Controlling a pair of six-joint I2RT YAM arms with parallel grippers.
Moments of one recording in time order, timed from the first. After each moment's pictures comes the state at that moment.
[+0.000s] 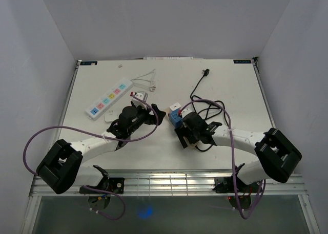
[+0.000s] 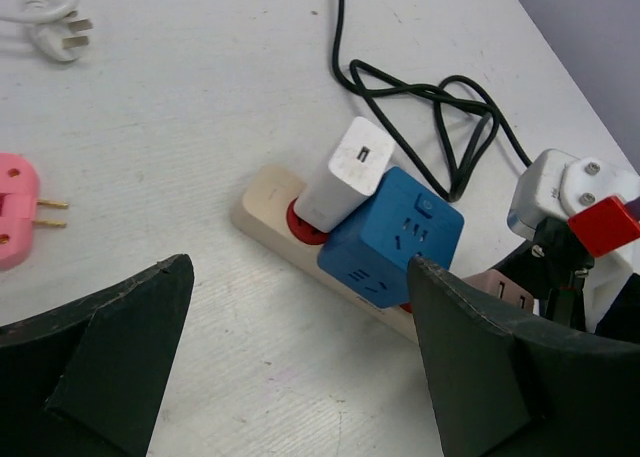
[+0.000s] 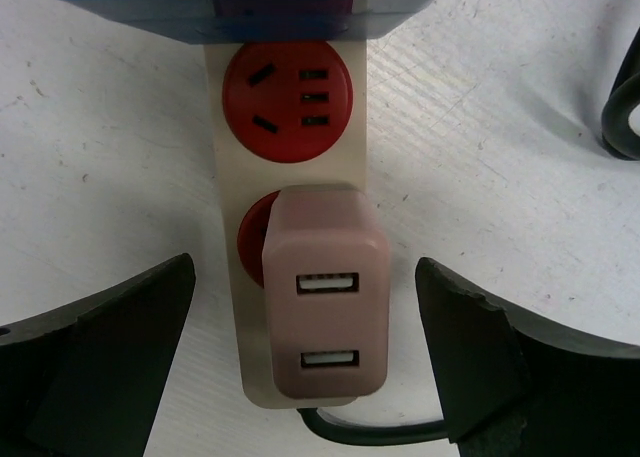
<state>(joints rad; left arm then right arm) -0.67 1.30 0.53 0.56 -0.03 -0.39 0.85 1.40 0.69 -0.26 0.16 0.18</state>
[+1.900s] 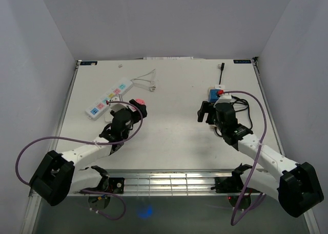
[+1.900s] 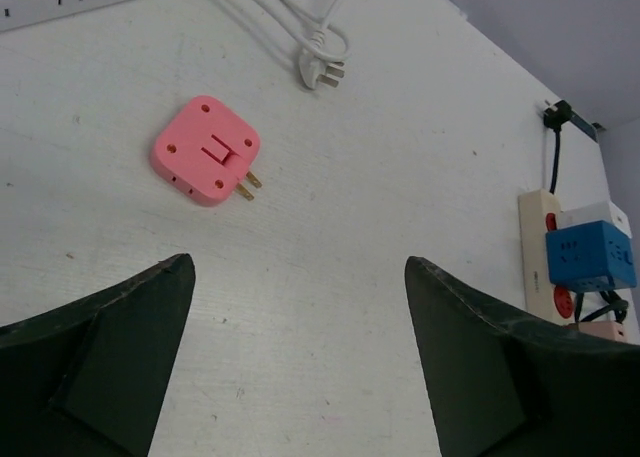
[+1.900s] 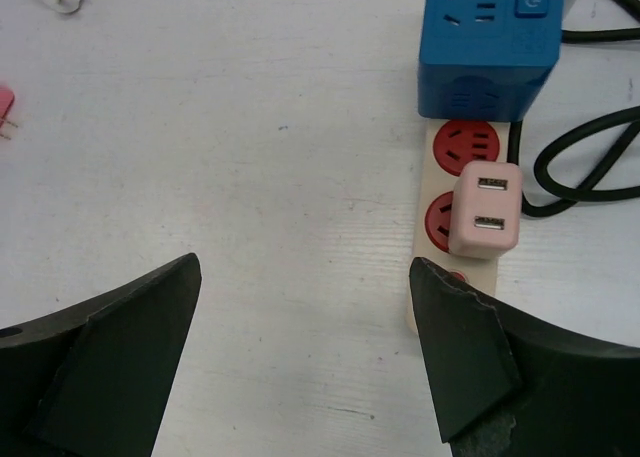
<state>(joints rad) -0.59 1.13 0.42 0.44 -0.46 -0.75 0.50 1.02 0.54 0.00 0.24 0.36</state>
